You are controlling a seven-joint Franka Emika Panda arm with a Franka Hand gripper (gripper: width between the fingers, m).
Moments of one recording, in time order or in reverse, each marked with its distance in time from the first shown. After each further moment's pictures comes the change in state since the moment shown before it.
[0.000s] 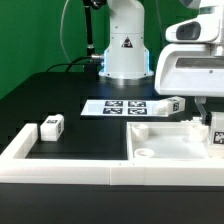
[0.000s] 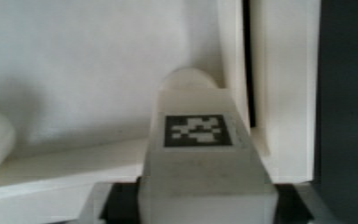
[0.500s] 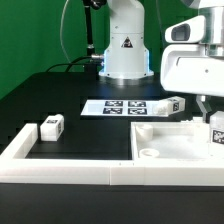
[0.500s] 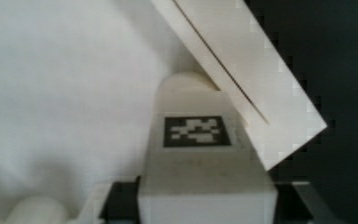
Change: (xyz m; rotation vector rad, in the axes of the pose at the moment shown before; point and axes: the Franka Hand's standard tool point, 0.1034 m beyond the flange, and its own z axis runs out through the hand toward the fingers) arm -0.002 -0.003 0.000 0.008 -0.015 0.426
